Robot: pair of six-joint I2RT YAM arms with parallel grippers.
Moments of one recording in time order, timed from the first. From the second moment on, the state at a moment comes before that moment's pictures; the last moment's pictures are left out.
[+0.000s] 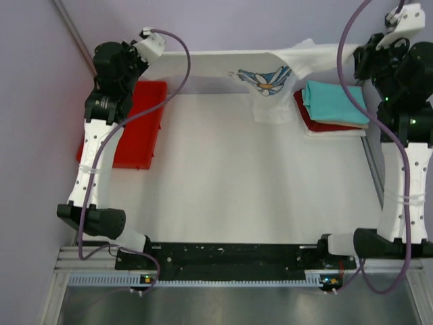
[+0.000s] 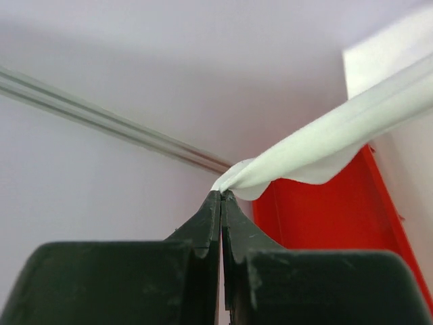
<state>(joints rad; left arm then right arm) -0.15 1.59 2.02 -0.50 -0.18 0.82 -0.04 1.40 2.04 -0.55 -0.14 -0.07</state>
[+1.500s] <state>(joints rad) -0.14 1.38 0.85 -1.06 0.05 0.84 0.42 1.11 0.90 -1.08 0.00 -0.65</state>
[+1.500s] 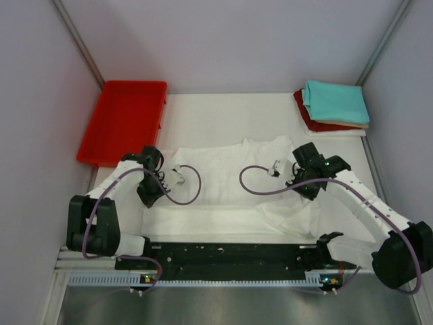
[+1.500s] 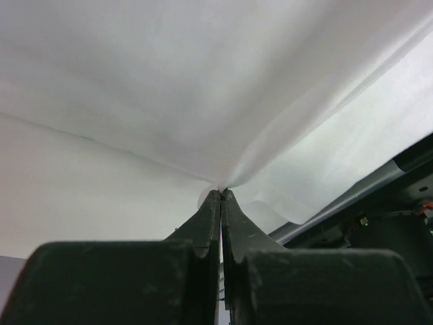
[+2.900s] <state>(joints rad) -0.23 1.23 0.82 -1.02 0.15 0.74 0.23 0.89 0.69 -0.70 -0.12 0.48</state>
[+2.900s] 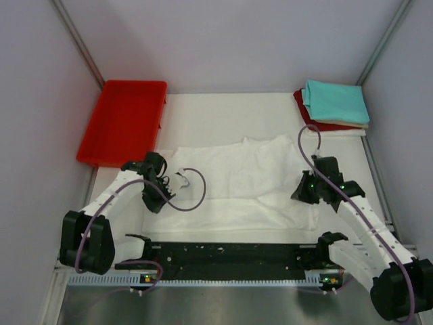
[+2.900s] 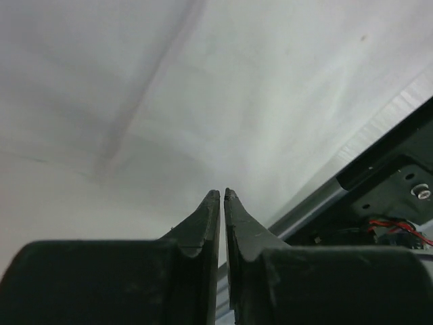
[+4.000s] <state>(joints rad) -0.23 1.40 0.76 -1.00 0.13 0.73 -0.20 0.84 0.67 -0.60 0.16 0.60</state>
